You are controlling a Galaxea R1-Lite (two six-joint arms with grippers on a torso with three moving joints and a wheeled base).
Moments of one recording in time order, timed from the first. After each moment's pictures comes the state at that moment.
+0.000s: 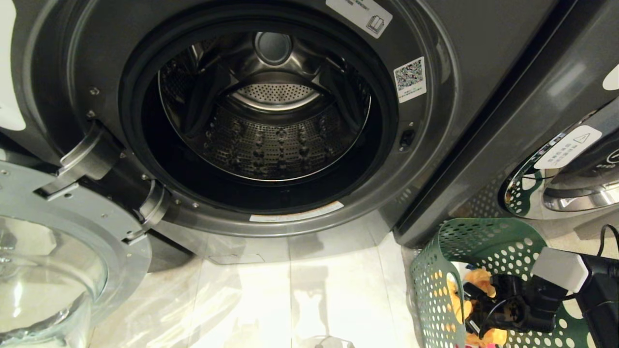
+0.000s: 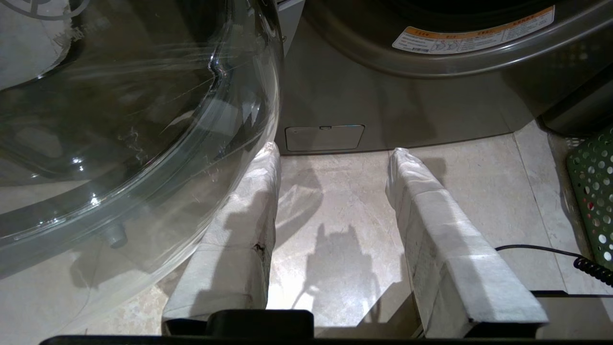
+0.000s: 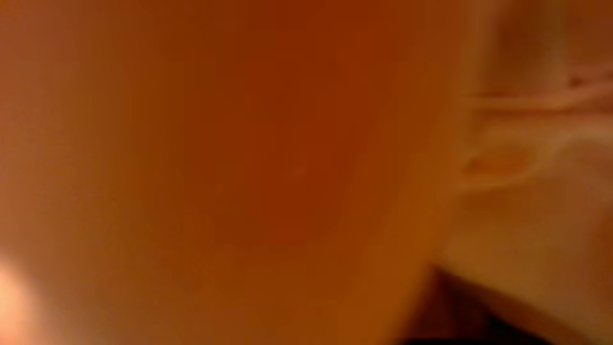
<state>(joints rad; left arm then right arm) 0.00 0.00 0.00 0.00 0.00 0.00 -0.33 2.94 -1.23 -0.70 0.20 -0.83</state>
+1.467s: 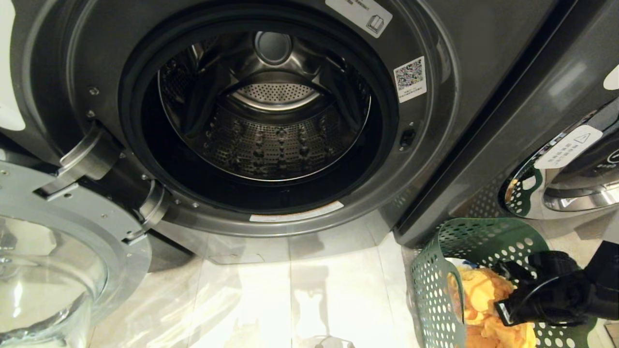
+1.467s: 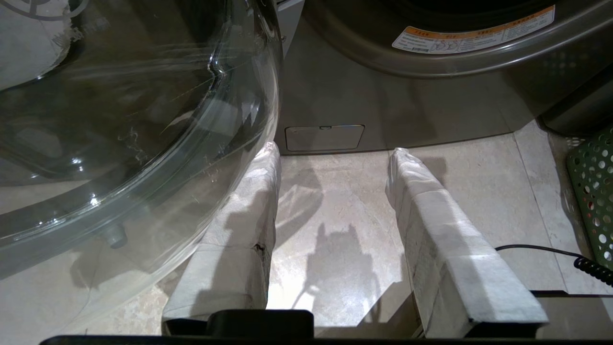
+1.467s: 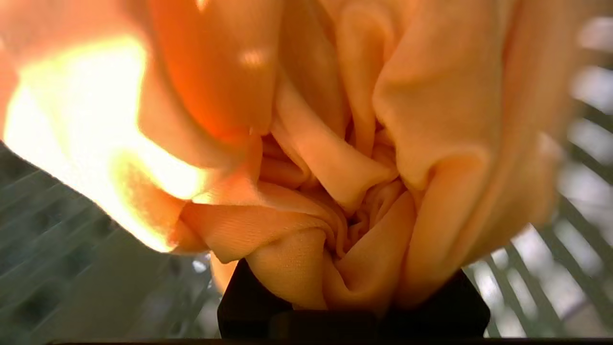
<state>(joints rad) 0.00 0.00 0.00 0.00 0.00 0.00 -0.33 2.31 -0.68 -0.58 0.20 -0.43</state>
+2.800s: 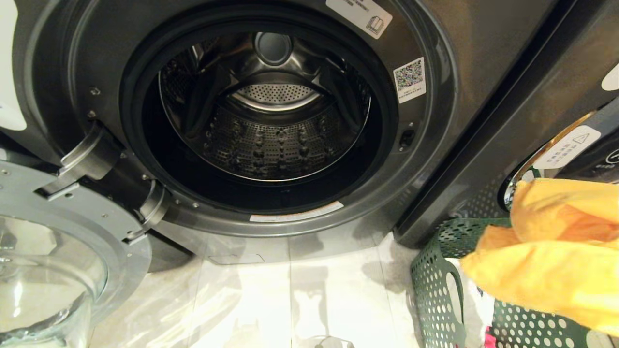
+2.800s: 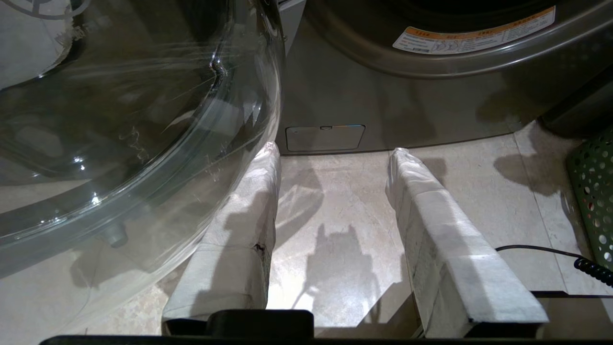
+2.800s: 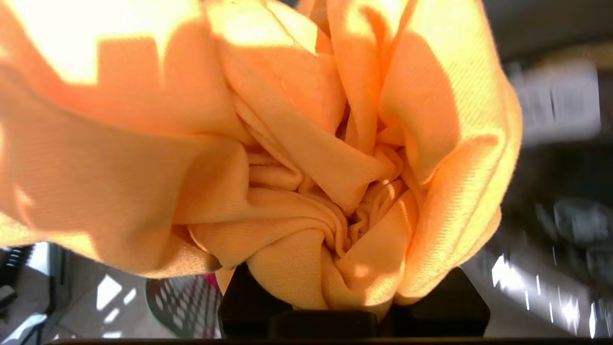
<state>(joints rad) 0.00 0.00 0.00 0.00 0.00 0.00 0.08 0.78 -0.74 0.21 0.23 -0.74</state>
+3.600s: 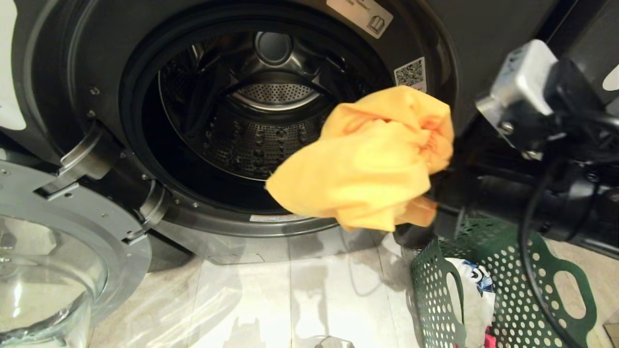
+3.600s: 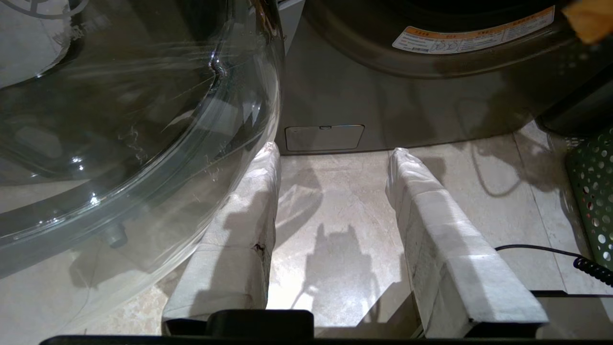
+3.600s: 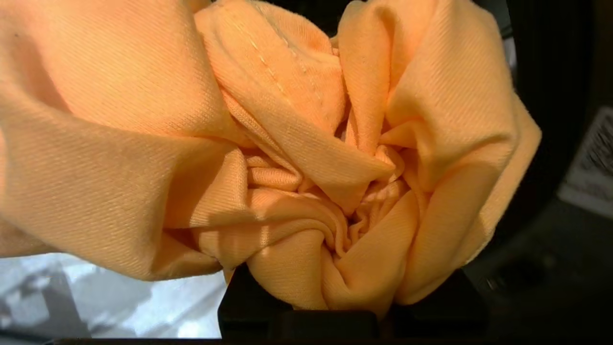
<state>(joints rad) 0.00 0.00 0.00 0.00 0.00 0.00 0.79 1.43 -0.97 -0.50 0.04 -0.49</state>
